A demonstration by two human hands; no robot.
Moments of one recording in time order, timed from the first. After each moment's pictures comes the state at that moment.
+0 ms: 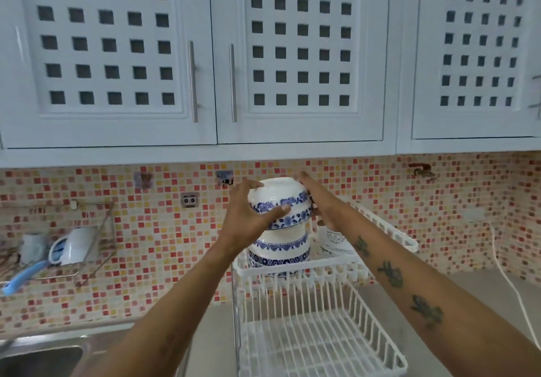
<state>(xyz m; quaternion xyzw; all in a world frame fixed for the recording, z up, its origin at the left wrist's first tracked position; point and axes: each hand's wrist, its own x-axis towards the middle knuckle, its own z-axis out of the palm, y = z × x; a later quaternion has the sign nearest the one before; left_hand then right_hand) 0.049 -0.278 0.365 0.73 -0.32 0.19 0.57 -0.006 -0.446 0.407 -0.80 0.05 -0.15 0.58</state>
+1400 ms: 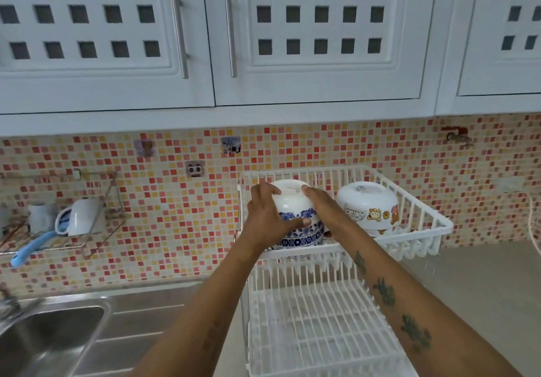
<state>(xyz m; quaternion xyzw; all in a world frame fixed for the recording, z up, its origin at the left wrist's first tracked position) 0.092 -0.320 0.303 0.85 -0.29 0.18 0.40 0.063 -0.469 0.317 -0.78 0.10 -0.13 0.60</state>
